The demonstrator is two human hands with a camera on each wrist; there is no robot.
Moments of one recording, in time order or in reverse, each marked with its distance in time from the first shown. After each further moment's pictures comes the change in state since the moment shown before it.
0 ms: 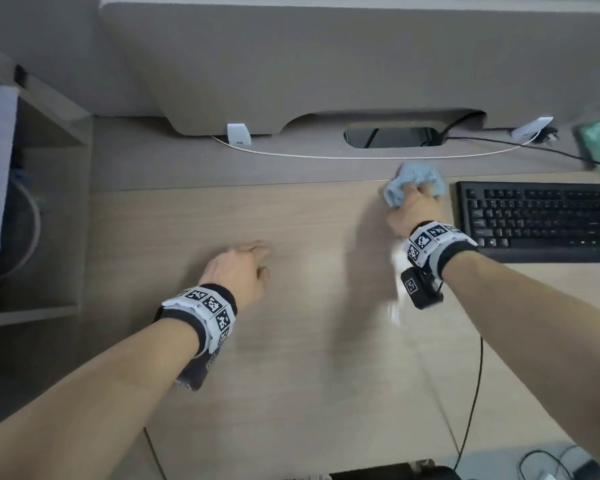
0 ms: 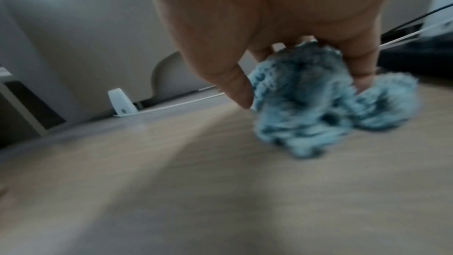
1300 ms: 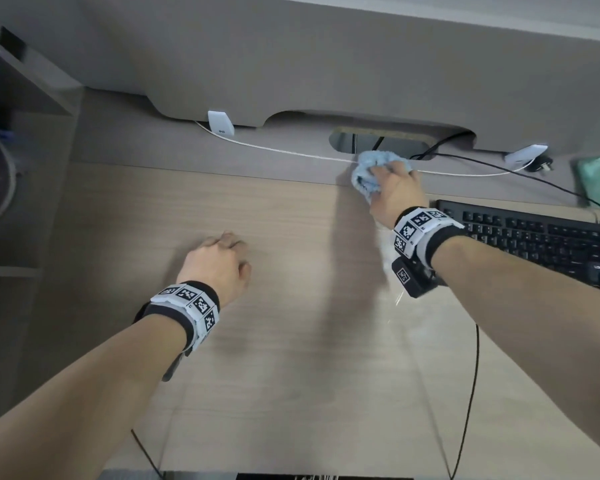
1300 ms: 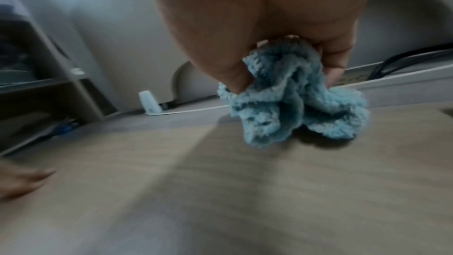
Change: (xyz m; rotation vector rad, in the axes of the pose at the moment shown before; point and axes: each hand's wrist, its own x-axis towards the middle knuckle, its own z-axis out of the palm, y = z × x) left_hand 0.000 0.061 0.012 0.156 -0.034 -0.238; right_hand 0.044 0.017 -0.028 0.006 0.127 -0.433
